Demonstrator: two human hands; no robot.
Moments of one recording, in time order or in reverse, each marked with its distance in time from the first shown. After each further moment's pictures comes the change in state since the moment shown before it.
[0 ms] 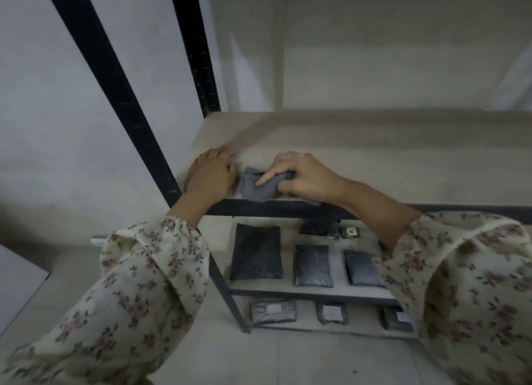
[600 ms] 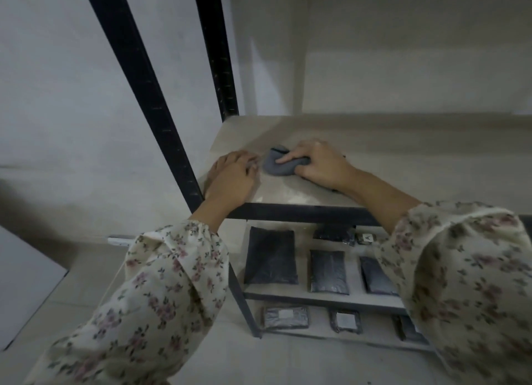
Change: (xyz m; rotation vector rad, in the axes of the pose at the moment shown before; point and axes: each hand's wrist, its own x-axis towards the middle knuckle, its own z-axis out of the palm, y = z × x) left_hand 0.001 -0.010 0.005 -0.057 0.053 0.019; right_hand 0.038 0.027 -0.003 -0.203 0.132 0.072
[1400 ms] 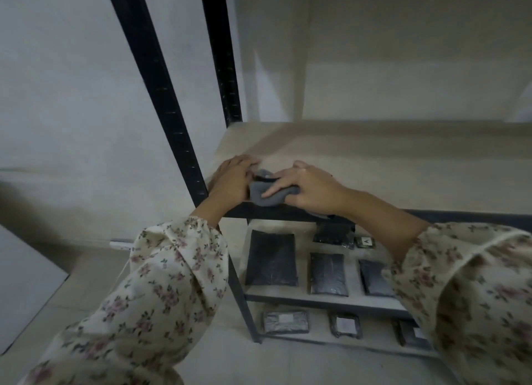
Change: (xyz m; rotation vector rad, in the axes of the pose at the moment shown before) left_hand -0.002 -0.004 -0.008 -0.070 -0.083 0.040; right_hand -0.032 -0.040 0.014 -0.053 -0.151 -0.151
